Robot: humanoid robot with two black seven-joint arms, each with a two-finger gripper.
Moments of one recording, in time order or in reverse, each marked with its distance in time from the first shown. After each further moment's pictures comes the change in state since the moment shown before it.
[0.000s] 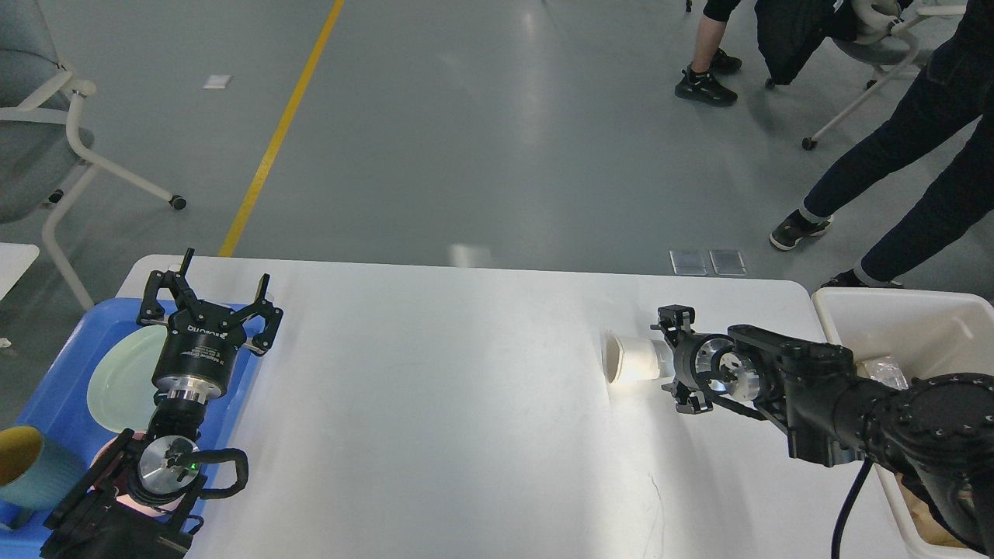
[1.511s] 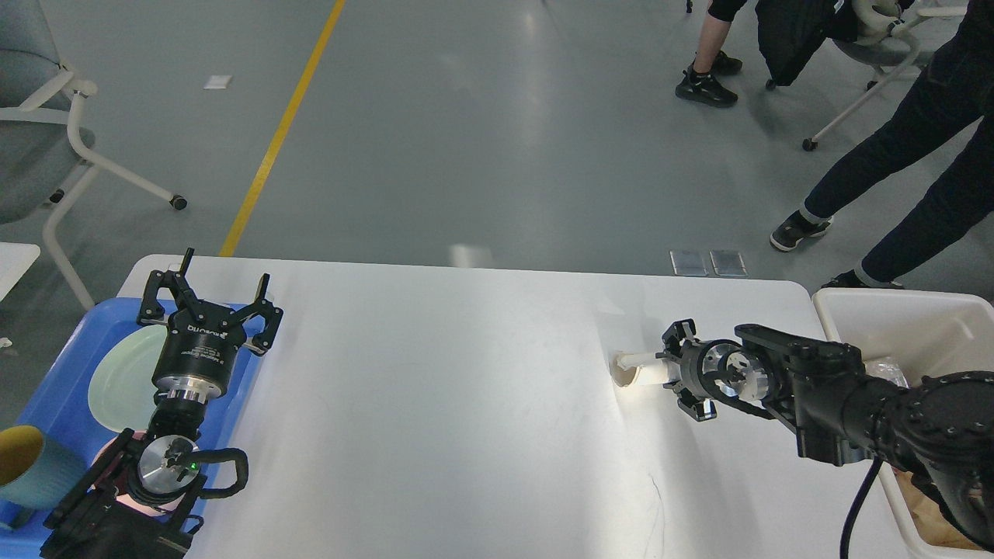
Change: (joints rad) left arm -0.001 0.000 0.000 0.000 0.000 0.000 0.000; right arm 0.008 -0.028 -0.004 0.026 -0.019 0.019 -0.093
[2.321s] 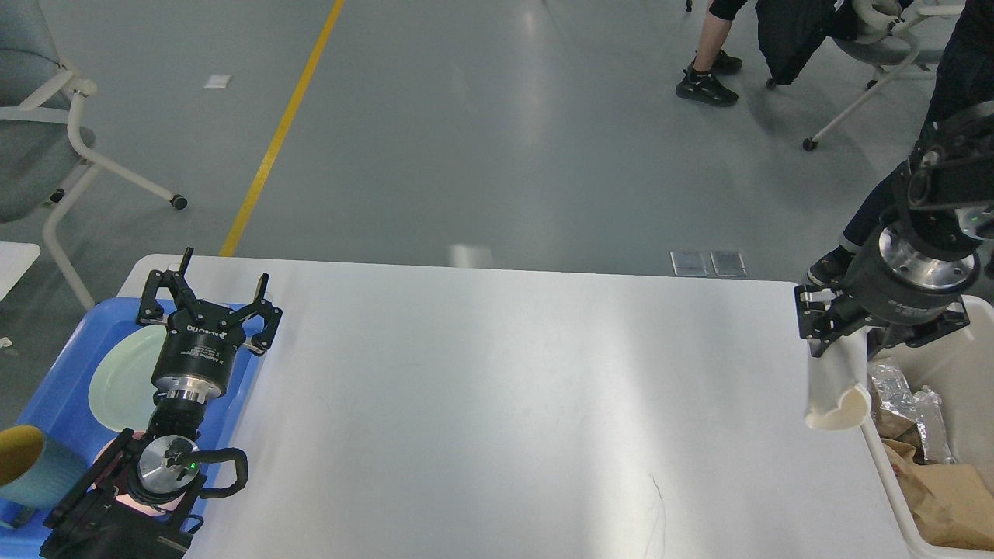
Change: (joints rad) left arm -0.001 0.002 0.000 0.000 0.000 0.000 0.000; right arm 1.265 -0.160 -1.134 1.101 -0.488 0.555 0.205
